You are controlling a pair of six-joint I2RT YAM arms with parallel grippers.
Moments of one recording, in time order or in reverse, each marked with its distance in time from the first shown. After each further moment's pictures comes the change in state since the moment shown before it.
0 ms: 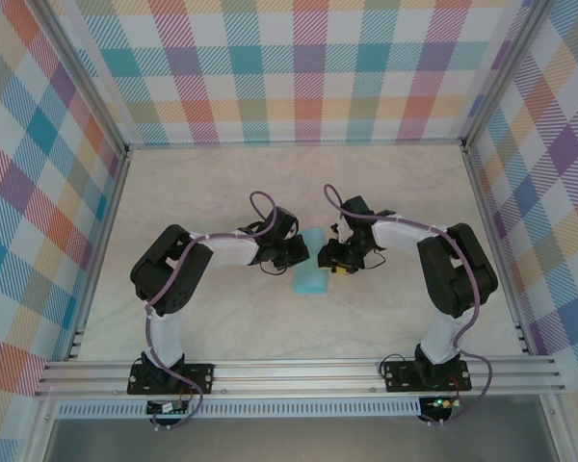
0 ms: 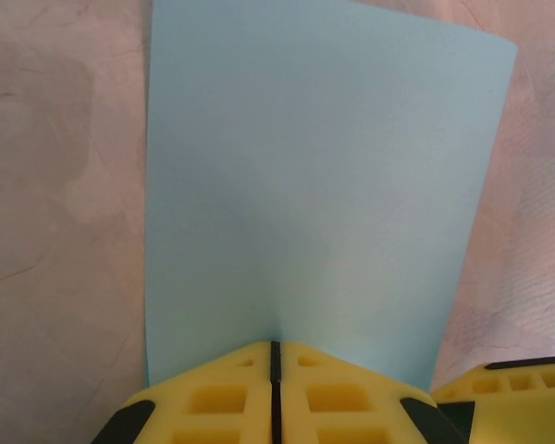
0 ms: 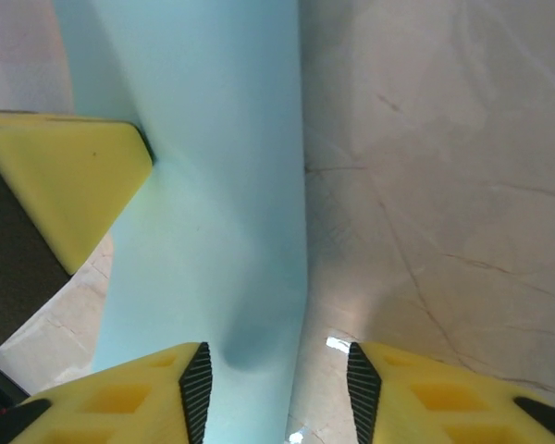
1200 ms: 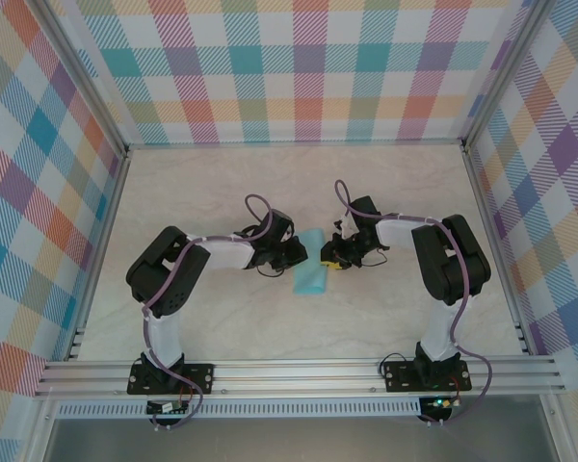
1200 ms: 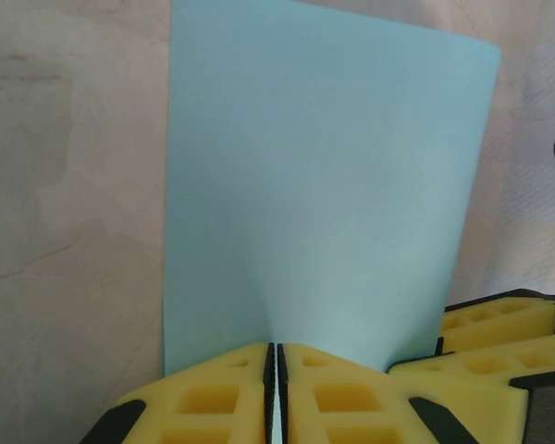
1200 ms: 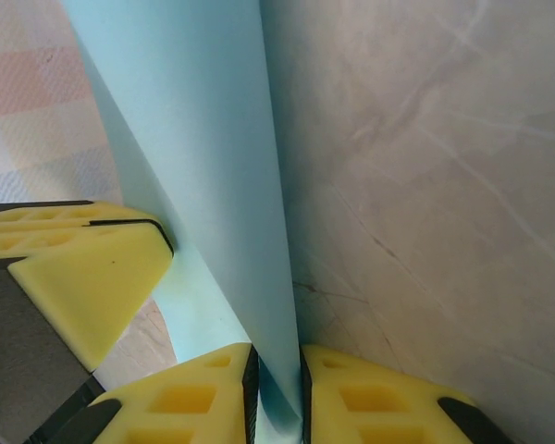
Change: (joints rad) left arm 0.010 -0.026 -0.063 0.080 0.015 -0.023; right arm -0.088 0.097 -0.031 0.190 -0.181 0.066
